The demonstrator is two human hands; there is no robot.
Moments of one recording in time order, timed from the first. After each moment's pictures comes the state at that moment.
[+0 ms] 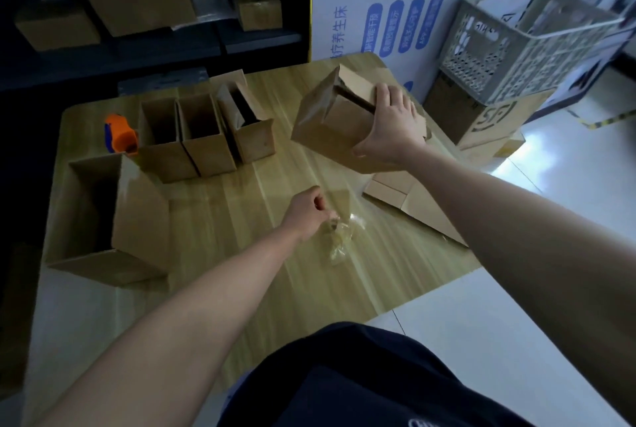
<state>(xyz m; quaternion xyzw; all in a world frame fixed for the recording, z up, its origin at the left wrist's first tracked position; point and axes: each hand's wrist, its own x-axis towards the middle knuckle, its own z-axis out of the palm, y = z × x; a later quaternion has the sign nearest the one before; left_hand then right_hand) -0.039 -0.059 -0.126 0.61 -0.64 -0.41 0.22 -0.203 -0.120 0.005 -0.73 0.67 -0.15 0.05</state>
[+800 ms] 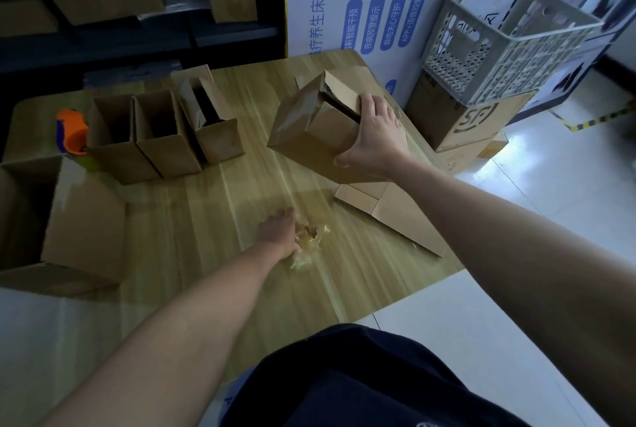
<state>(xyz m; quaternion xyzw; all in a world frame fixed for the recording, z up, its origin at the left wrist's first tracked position) -0.075 -0.068 -0.173 0.67 -0.70 -0.26 -0.08 -0.248 -0.129 -0.008 -0.74 0.65 -0.16 0.08</state>
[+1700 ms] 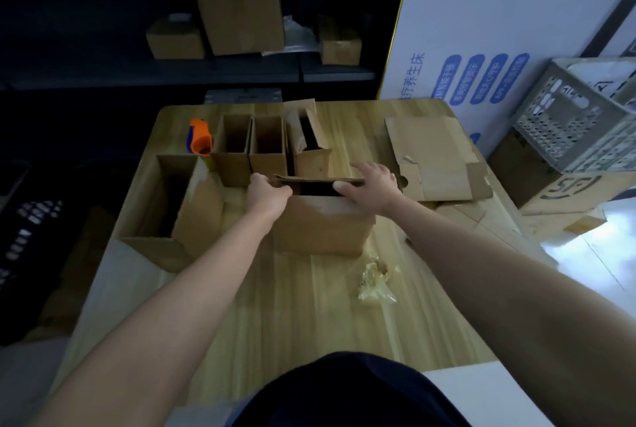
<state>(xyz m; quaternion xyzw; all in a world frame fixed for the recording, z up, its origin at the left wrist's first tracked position) 0.069 -0.078 -0.064 0.80 -0.31 -0.35 0.38 -0.124 -0.142 -0.049 -0.78 0.57 -0.08 0.25</state>
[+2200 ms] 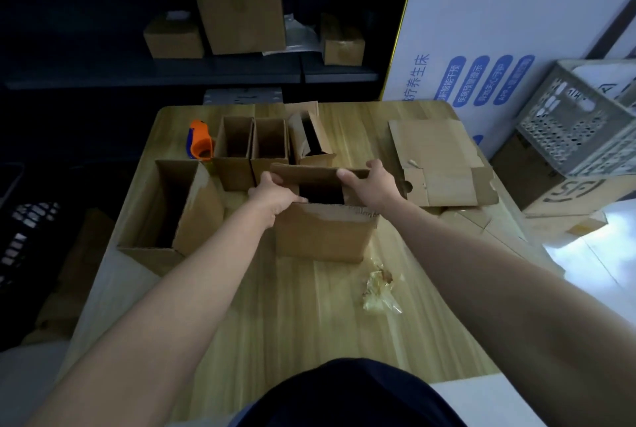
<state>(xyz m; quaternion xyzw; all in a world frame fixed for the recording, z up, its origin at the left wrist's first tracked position) 0.083 -0.100 -0.060 0.78 -0.31 -0.44 0.30 -0.102 -0.159 -0.052 -0.63 0.65 -0.18 0.38</state>
